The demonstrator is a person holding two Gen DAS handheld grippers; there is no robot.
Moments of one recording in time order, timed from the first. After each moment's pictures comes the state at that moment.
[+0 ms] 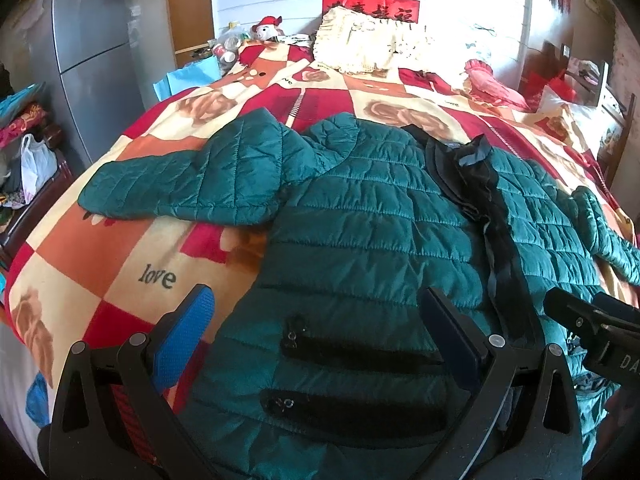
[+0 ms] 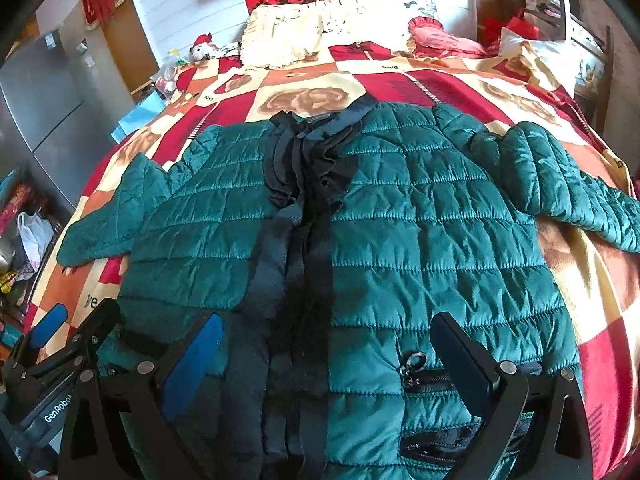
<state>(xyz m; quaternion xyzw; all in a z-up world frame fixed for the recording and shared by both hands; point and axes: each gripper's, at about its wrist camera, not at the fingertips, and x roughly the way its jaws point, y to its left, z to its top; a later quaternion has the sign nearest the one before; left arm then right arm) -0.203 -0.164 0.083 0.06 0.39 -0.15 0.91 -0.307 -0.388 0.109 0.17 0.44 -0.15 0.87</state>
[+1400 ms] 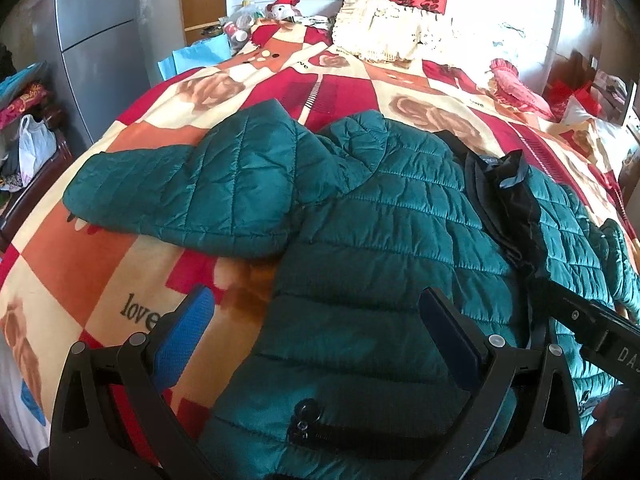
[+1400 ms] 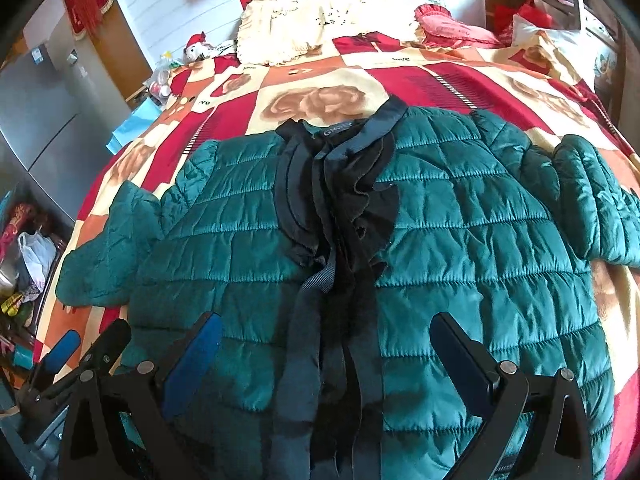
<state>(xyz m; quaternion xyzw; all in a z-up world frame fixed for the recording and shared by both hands) -0.134 -0.175 0.072 0.04 0.42 -0.13 0.90 -0.227 -0.401 0.098 0.19 0.45 -0.14 0.86</state>
